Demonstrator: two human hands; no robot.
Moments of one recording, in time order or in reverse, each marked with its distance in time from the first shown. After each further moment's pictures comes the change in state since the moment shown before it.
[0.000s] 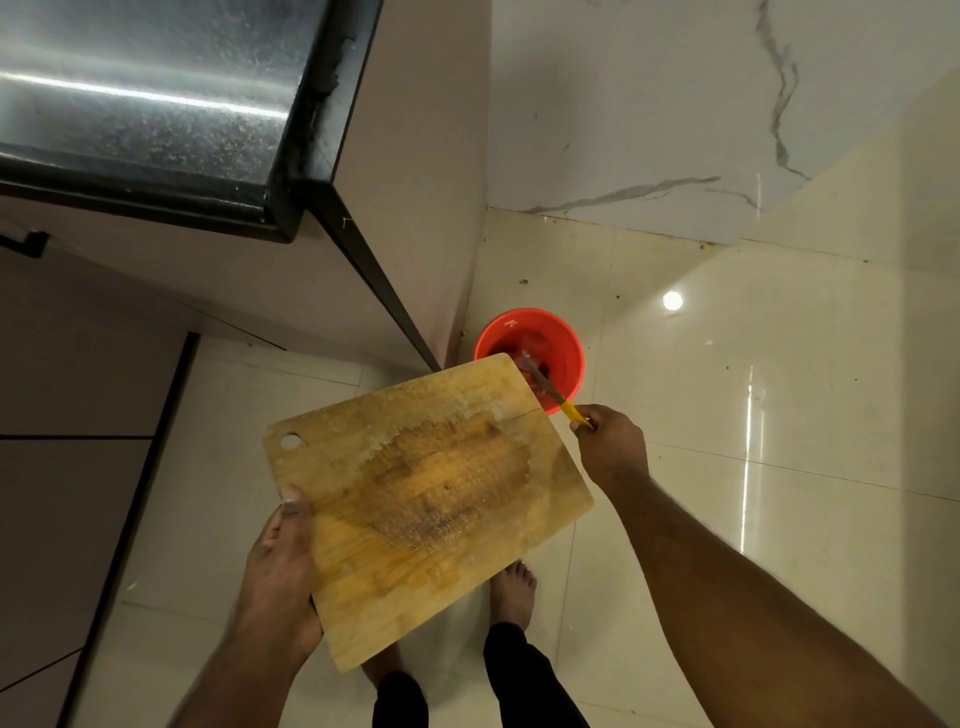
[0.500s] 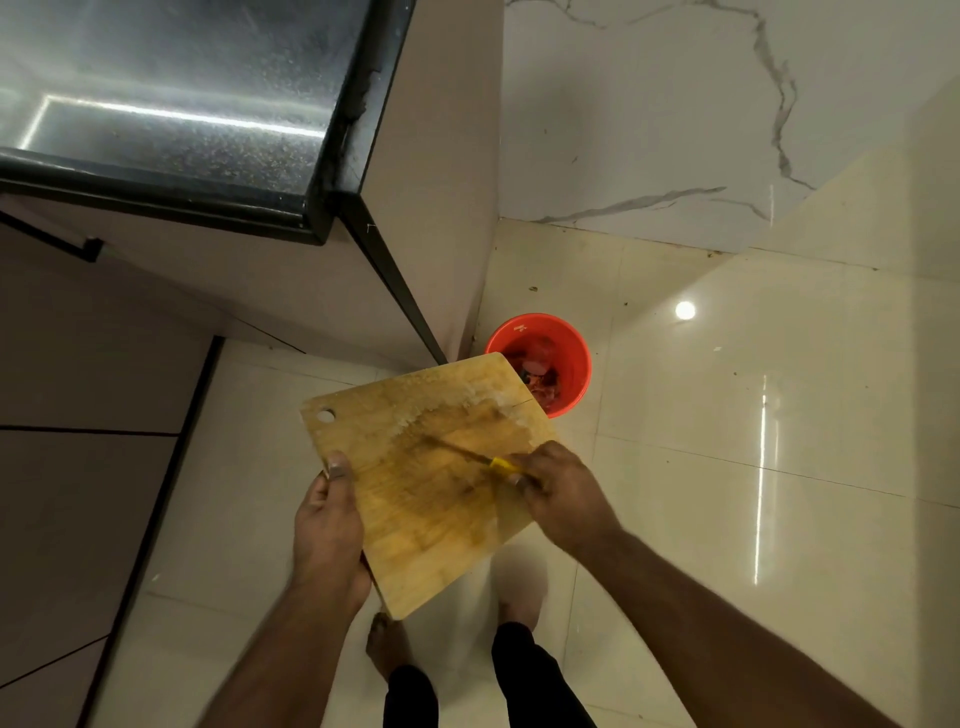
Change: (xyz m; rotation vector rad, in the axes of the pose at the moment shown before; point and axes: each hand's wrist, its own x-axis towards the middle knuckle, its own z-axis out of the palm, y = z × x) left_hand -0.012 0.003 0.037 -0.031 0.108 0.052; right_hand -0.085 -0.018 0.016 -0.051 -0.212 -0.550
